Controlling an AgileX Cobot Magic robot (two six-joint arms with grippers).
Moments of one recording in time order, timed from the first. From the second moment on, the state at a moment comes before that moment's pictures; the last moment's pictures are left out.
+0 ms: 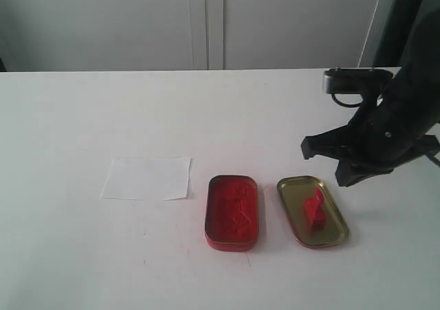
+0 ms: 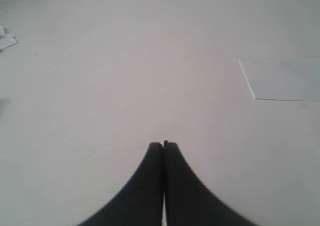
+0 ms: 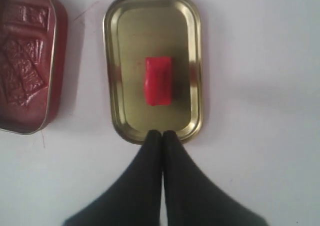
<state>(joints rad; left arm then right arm) 0.00 0.00 0.02 -0.13 0.39 0.13 0.28 1.55 -1.04 0.13 0.87 0.08</state>
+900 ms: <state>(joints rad) 0.00 0.00 0.02 -0.13 0.39 0.13 0.36 1.70 -1.10 0.01 0.83 0.11</state>
